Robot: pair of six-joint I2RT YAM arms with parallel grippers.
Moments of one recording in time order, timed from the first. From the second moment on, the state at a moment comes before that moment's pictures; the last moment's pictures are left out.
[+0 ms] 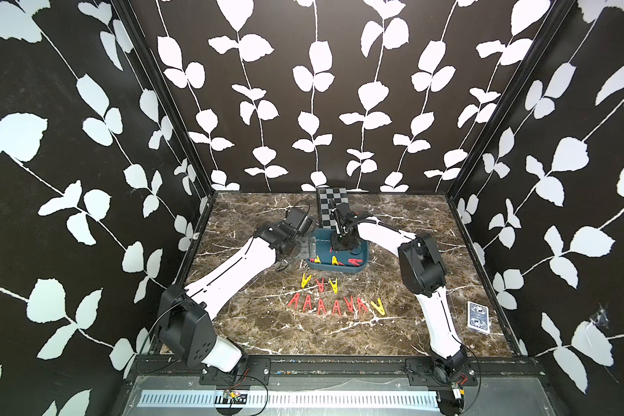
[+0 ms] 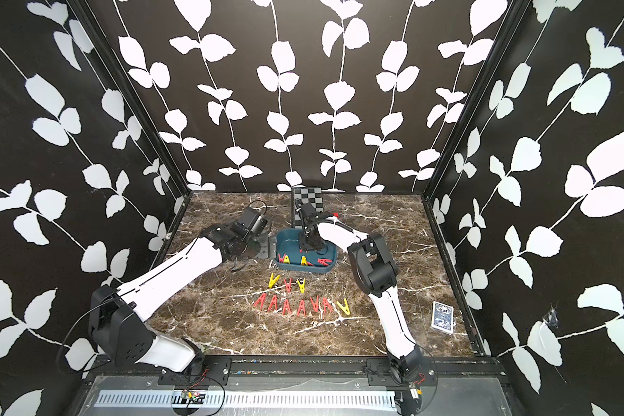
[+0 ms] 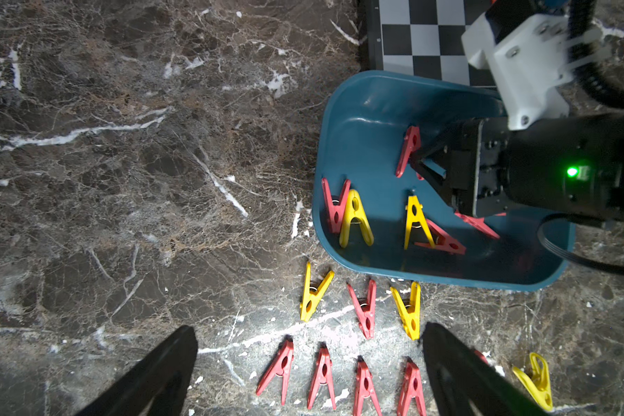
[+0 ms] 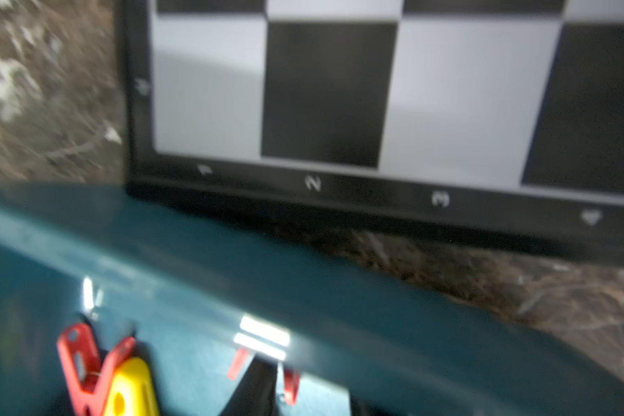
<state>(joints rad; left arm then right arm) -0.64 1.47 1.31 -0.90 -0.21 -0.58 0.59 2.28 1.83 -0.76 -0.07 0.41</state>
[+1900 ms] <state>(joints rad) -0.64 1.47 1.20 -0.72 0.00 -0.57 0.77 1.78 1.20 -0.75 -0.03 0.55</state>
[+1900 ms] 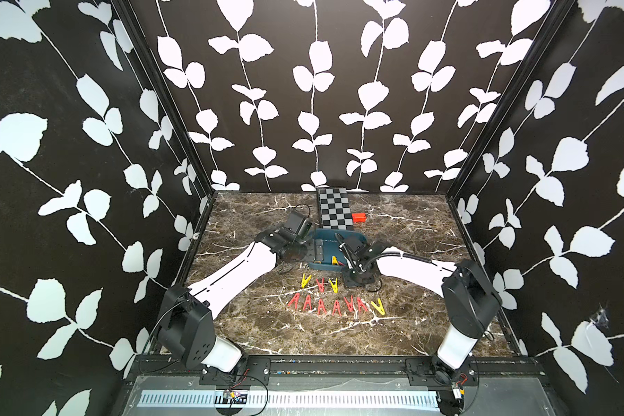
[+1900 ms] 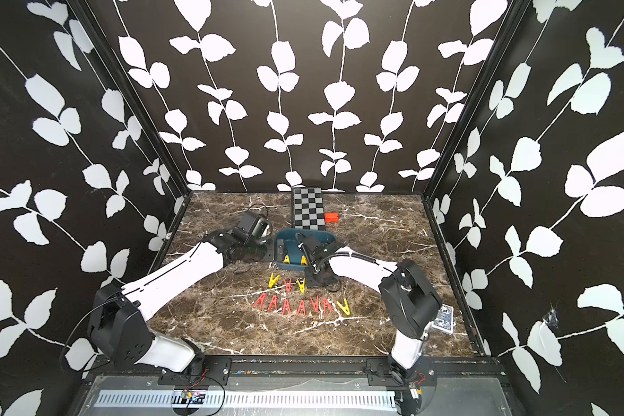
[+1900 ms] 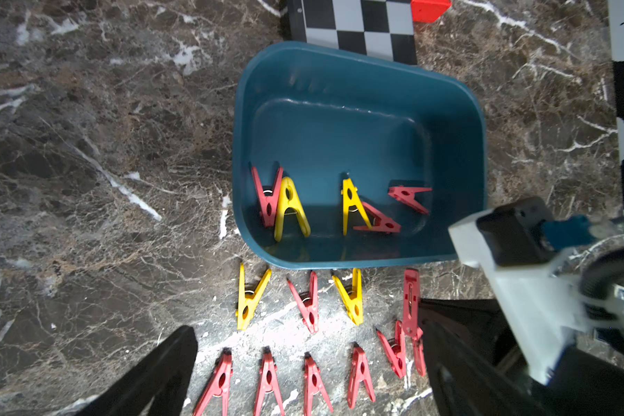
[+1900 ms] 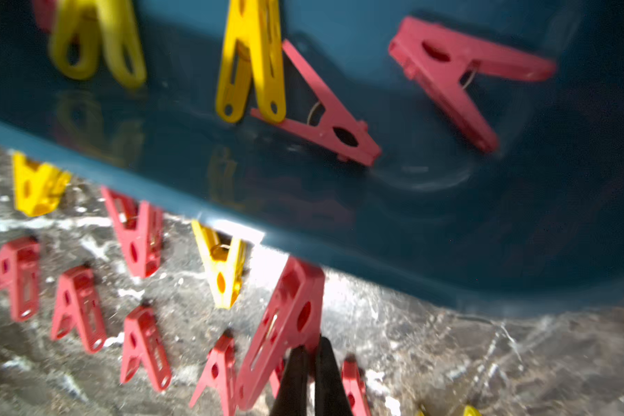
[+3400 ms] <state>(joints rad) -0.64 1.53 1.25 -0.72 0.02 -0.53 0.79 1.65 1.16 -0.67 0.01 0.56</state>
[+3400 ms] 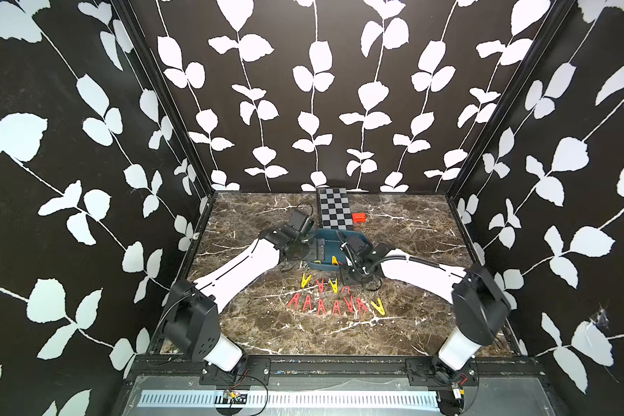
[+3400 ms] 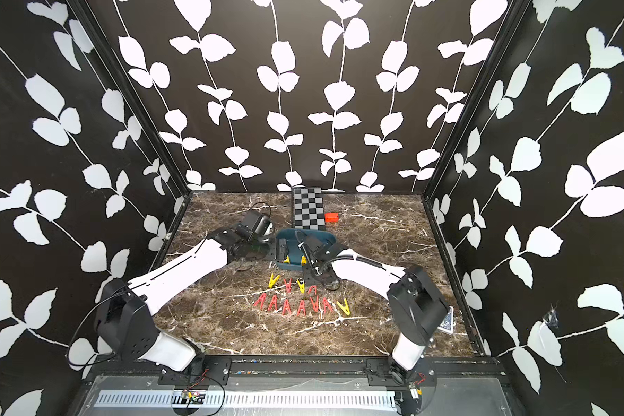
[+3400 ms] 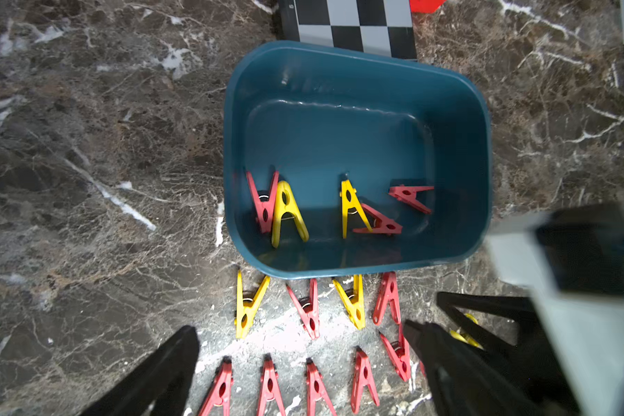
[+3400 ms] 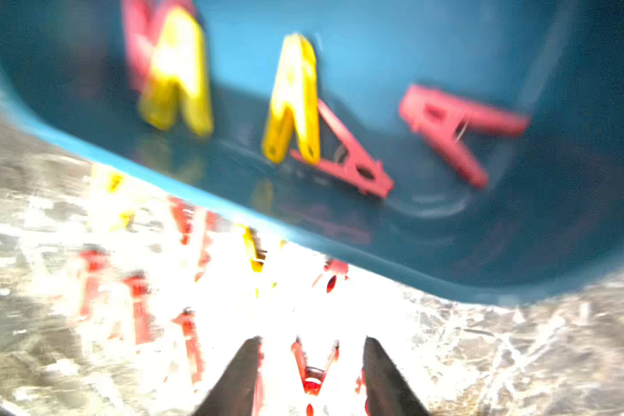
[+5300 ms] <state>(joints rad) -0.51 1.97 1.54 -0.87 0.11 -0.45 0.64 1.50 1.11 -0.54 0.05 0.53</state>
